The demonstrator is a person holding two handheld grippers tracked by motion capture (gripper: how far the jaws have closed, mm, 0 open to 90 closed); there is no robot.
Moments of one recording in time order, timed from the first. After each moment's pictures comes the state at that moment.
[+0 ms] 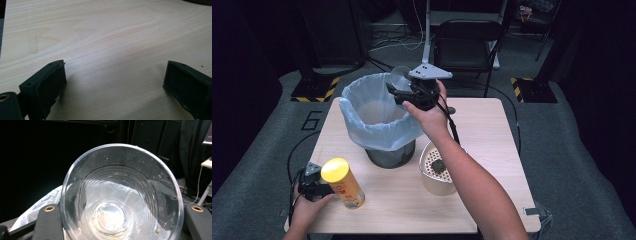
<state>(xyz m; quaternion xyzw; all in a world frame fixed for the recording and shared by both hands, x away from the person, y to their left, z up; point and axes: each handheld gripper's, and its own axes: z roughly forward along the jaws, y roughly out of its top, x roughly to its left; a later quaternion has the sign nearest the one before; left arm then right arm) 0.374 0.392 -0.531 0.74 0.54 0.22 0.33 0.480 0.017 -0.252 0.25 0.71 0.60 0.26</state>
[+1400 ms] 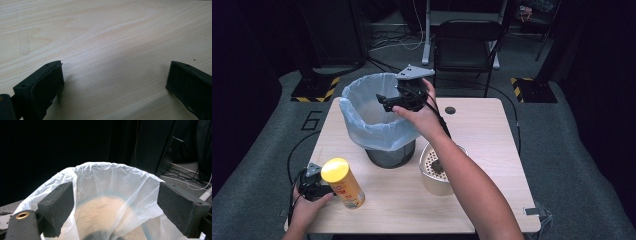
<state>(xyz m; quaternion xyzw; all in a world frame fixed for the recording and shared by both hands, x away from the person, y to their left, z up) 0.373 0.391 -0.531 0.76 0.52 0.21 0.33 0.489 0.041 -0.263 0.26 0.76 0.55 0.21</state>
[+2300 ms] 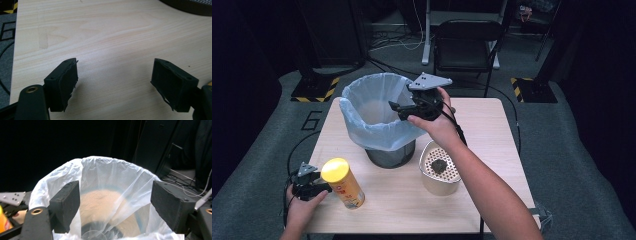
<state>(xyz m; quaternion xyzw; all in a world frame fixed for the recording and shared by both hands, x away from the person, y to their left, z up) 0.363 0.402 -0.518 0.73 0.55 0.21 0.35 0.459 0.003 -0.262 0.23 0.77 0.55 0.23</state>
